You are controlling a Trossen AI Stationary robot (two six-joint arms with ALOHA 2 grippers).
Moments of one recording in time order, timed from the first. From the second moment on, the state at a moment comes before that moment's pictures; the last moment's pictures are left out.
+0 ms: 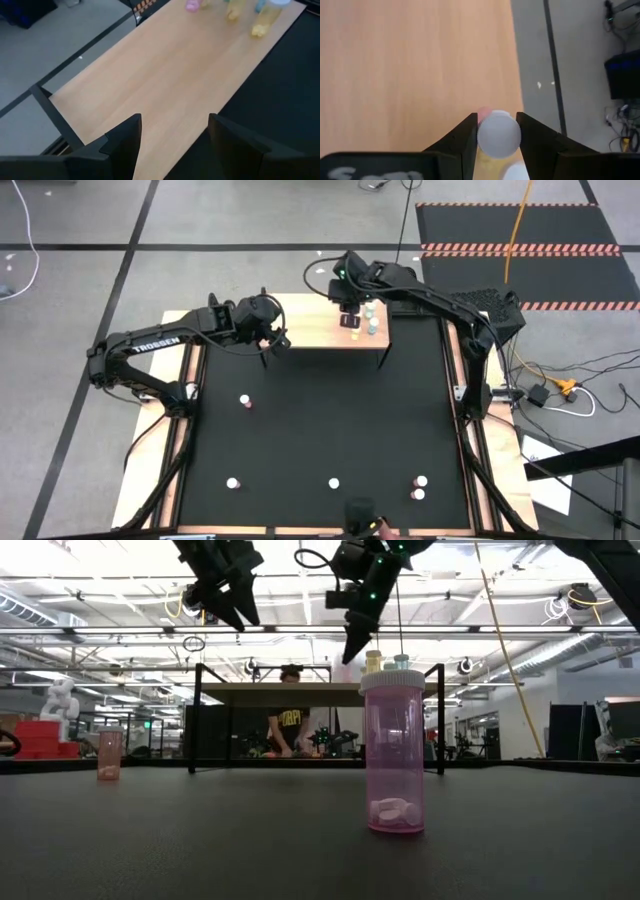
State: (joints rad) left arm 0.33 1.34 1.30 -0.76 -0.33 -0.25; right arm -0.54 1.94 1.96 -0.98 0.13 -0.54
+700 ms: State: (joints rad) left arm 0.31 1.34 1.30 -0.75 -0.34 -0.32; right arm -0.58 1.97 1.96 -0.94 0.04 -0.54
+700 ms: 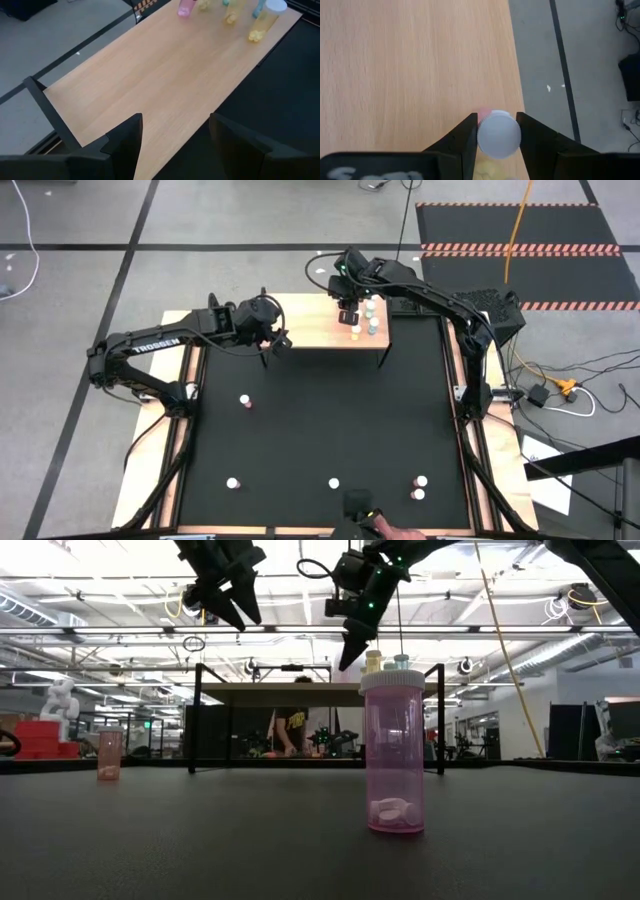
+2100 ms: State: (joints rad) left arm 0.29 1.34 1.30 -0.76 -0.34 -0.35; right arm -0.59 1.97 1.94 -0.94 0.05 -0.52
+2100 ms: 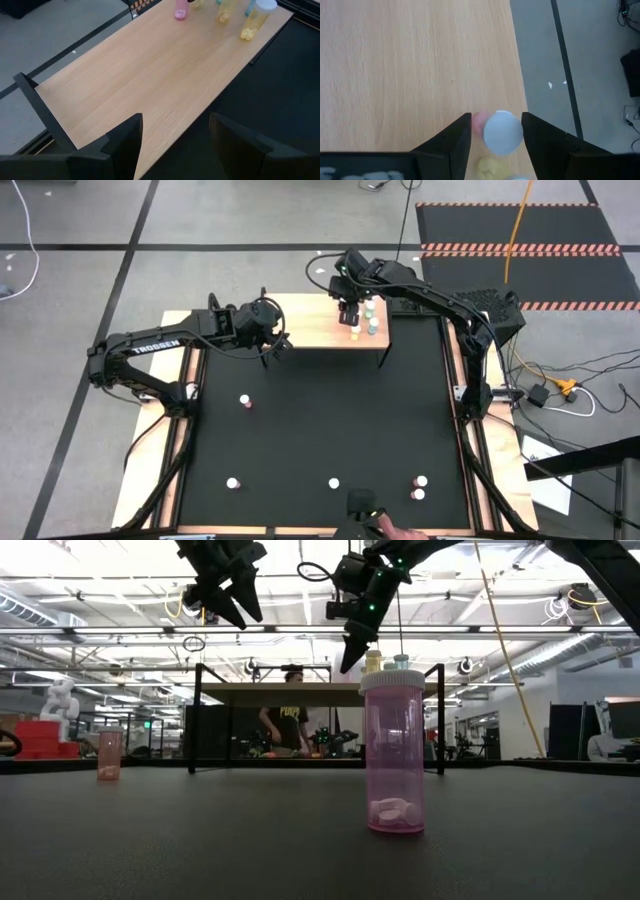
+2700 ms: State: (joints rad) left arm 0.29 1.34 1.30 -0.76 -0.34 -0.37; right arm -0.59 1.81 1.94 -0.90 -0.01 -0.44
